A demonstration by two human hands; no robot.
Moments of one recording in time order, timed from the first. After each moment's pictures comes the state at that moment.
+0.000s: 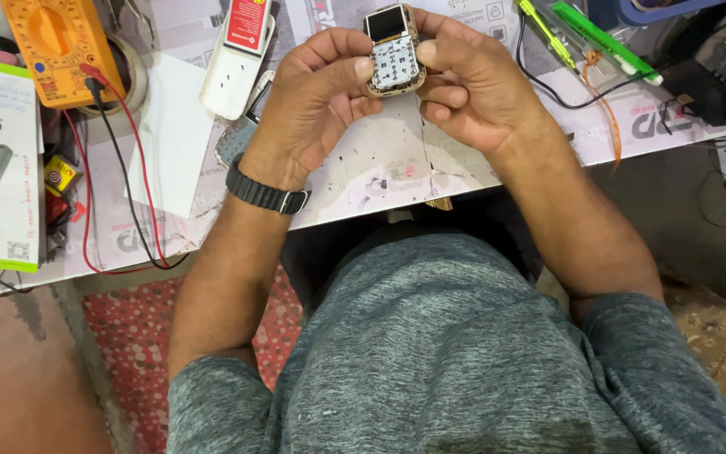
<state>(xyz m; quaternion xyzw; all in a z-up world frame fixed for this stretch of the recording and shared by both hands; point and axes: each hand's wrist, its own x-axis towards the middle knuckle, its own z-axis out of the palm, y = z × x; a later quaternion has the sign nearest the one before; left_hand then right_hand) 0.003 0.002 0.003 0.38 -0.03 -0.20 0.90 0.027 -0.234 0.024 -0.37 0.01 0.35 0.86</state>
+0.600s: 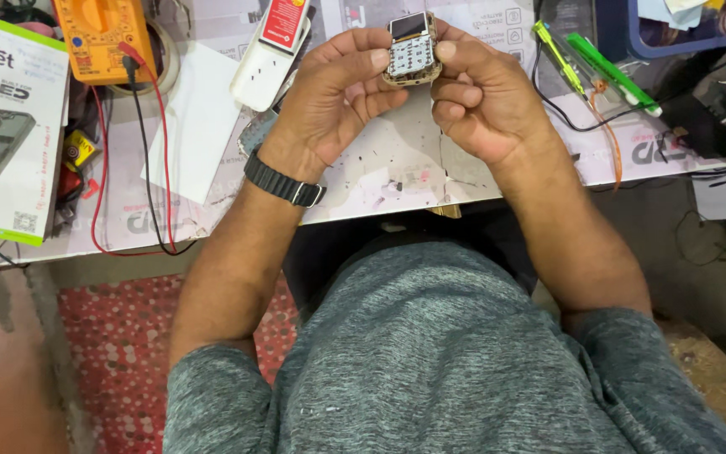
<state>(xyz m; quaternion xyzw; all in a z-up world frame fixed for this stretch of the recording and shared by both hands) 0.005 0.011 0.001 0.31 -0.01 -0.19 0.93 0.025 -0.217 0.030 -0.33 0.03 0.35 0.88</state>
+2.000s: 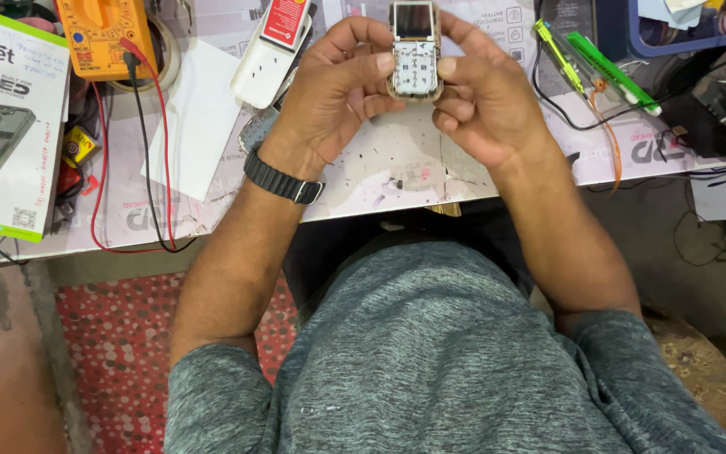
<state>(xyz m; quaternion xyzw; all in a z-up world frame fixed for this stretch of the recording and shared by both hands) 0.000 0.010 0.010 0.38 -0.04 -0.16 0.91 0.014 -0.215 0.032 -0.43 0.01 0.27 0.86</state>
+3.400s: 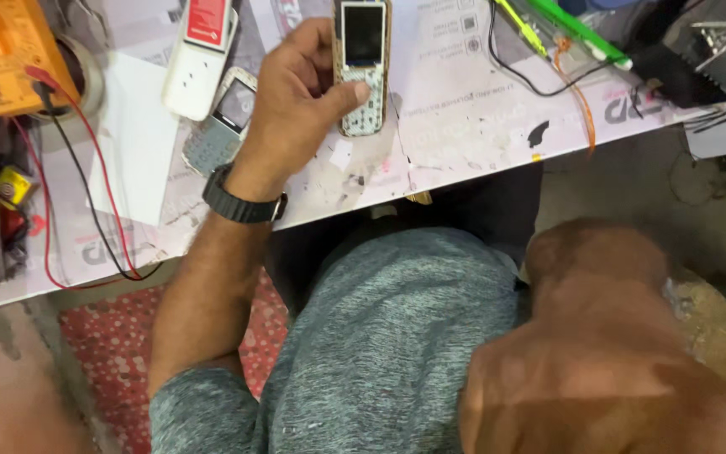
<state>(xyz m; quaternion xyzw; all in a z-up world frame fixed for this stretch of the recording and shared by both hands) -0.005 -0.011 0.006 0.59 -0.17 -0.11 0.78 -0.130 -0.276 0.141 -0.72 -0.31 0.05 0.61</state>
